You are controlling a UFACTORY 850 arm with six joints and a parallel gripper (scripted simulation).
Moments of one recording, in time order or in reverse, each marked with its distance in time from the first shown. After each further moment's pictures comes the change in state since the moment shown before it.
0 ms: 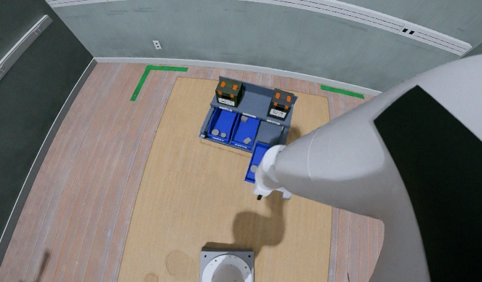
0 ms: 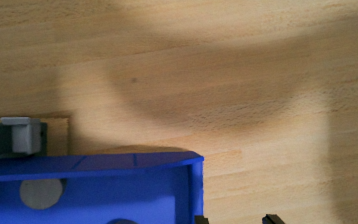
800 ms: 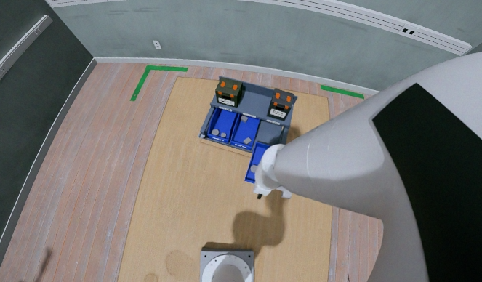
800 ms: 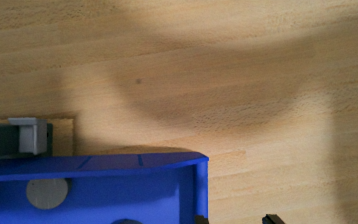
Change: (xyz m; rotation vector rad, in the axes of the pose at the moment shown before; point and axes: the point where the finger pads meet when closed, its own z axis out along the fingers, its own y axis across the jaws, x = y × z) arm 0.000 -0.004 -0.001 0.006 0.006 0.001
